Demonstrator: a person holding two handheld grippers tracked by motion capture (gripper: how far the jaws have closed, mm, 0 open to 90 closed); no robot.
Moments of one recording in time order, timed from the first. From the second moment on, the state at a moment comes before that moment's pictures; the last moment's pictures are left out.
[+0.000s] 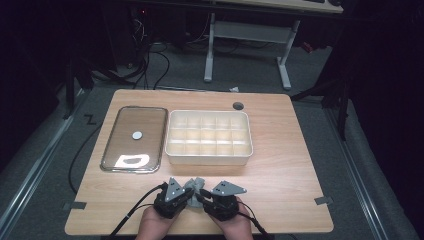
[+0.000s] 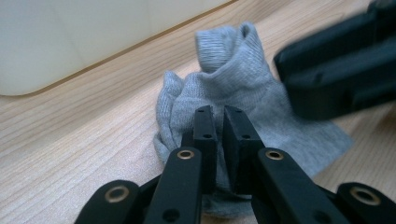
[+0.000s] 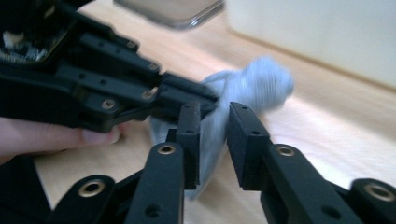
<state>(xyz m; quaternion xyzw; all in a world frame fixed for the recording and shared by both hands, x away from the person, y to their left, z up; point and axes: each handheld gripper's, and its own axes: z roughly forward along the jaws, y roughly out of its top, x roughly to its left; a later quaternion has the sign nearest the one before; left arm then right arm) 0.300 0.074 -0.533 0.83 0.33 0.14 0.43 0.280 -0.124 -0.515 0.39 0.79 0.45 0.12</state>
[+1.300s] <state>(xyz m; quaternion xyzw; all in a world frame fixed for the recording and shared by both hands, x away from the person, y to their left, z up) 0.300 0.085 -0.531 0.81 0.35 0.12 0.46 0.287 -0.118 -0.525 0.41 0.80 0.42 0.13</state>
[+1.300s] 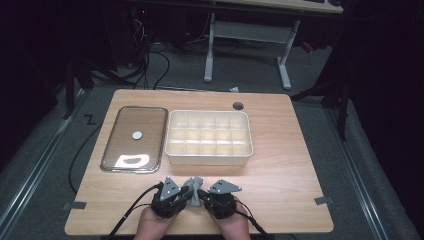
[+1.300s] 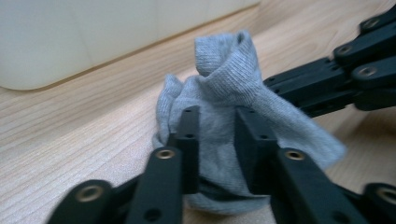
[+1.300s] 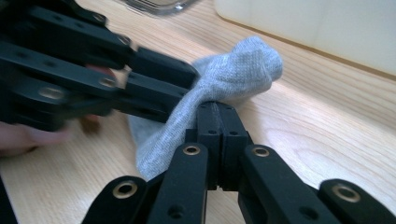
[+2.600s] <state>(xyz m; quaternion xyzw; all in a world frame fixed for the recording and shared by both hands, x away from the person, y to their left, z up) 0.290 0.065 -0.531 0.83 0.34 0.14 0.42 0.282 -0.126 -0.516 0.41 0.78 0.44 0.15</state>
